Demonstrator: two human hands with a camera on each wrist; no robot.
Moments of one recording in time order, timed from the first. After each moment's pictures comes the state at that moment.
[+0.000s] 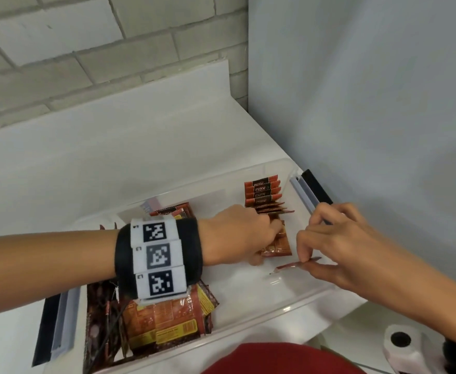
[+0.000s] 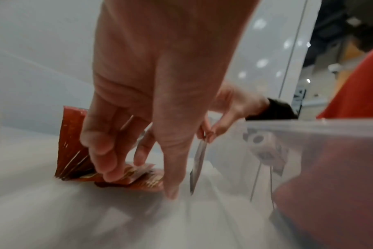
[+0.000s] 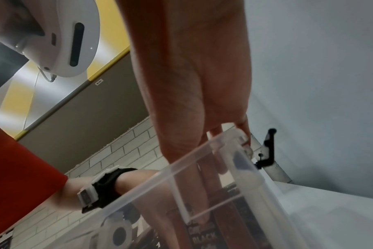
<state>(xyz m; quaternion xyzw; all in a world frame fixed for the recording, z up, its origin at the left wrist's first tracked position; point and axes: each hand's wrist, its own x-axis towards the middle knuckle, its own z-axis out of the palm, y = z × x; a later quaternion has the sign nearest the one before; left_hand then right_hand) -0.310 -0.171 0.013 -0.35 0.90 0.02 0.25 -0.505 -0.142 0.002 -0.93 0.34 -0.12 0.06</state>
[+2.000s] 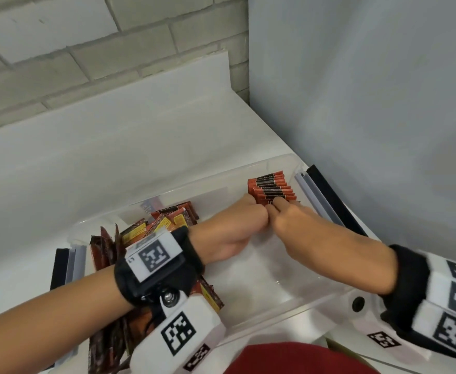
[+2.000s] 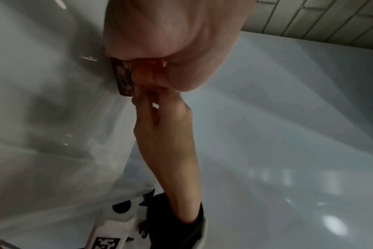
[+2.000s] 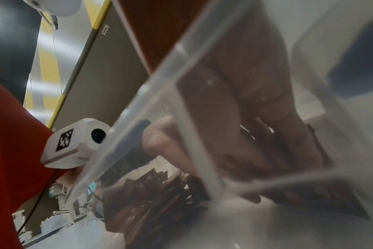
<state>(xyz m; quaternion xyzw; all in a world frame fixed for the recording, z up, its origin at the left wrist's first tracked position) -0.314 -0.172 0.002 -0.60 0.43 0.63 -0.24 -0.427 -0.171 0.013 -0.88 0.43 0.17 0.08</state>
